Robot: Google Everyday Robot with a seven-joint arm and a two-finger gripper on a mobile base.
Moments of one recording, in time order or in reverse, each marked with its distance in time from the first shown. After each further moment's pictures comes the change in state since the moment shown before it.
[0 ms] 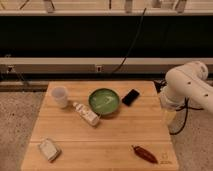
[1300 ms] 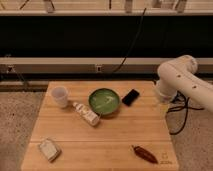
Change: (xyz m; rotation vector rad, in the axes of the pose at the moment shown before) arm -0.023 -0.045 0.006 0.010 0.013 -0.033
